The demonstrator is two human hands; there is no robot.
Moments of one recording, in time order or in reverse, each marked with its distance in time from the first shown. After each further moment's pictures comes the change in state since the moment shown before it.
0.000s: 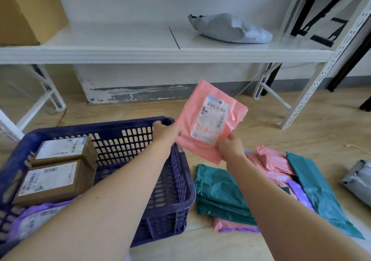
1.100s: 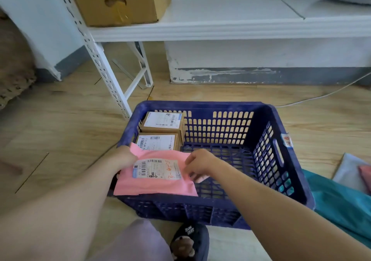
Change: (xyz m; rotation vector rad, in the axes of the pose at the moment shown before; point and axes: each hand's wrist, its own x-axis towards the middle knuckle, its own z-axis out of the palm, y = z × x) left_hand 0.030 -0.107 -0.340 0.843 0.270 -0.330; right_hand -0.115 0.025 0.266 -0.751 -1.040 0.027
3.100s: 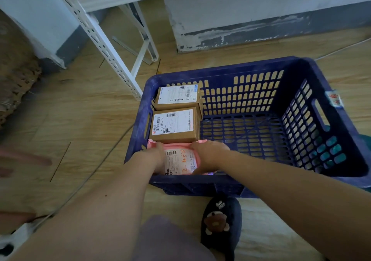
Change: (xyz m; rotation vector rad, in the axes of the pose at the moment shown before) left_hand 0.007 -0.017 0.041 0.505 -0.288 -0.080; right_hand 0.040 0.003 0.054 -0.754 0.020 -0.265
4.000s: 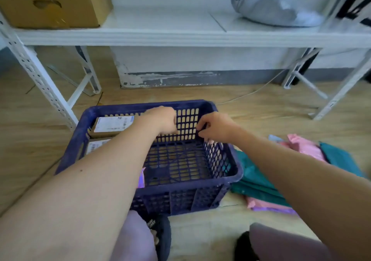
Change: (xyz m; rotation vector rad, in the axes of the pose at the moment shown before) left_hand -0.143 0.170 -0.067 0.214 0.501 0.811; right_hand -0.194 0.099 -0.109 0.289 0.539 0.322
